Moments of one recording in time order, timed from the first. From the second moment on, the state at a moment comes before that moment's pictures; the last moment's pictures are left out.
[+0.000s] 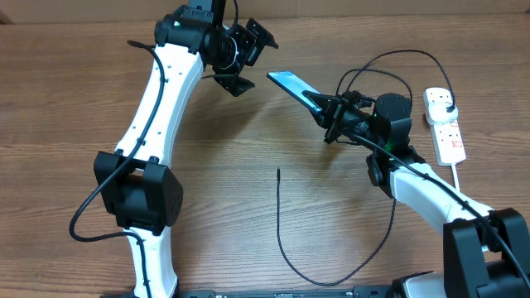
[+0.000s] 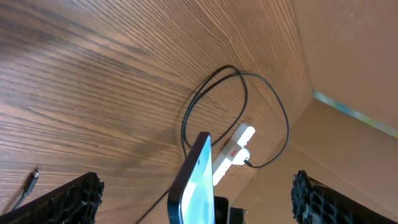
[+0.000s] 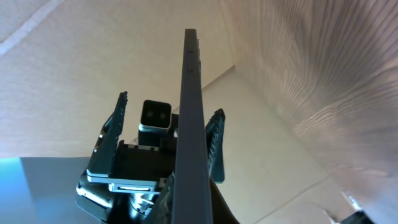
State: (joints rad) left arm -0.26 2.13 2.14 -1.04 0.53 -1.16; right arm 0.23 1.58 0.74 0.65 -0.67 2.09
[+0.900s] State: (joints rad) left arm -0.35 2.13 2.14 -1.04 0.48 -1.18; right arm 0.30 1.58 0.74 0.81 -0.65 2.09
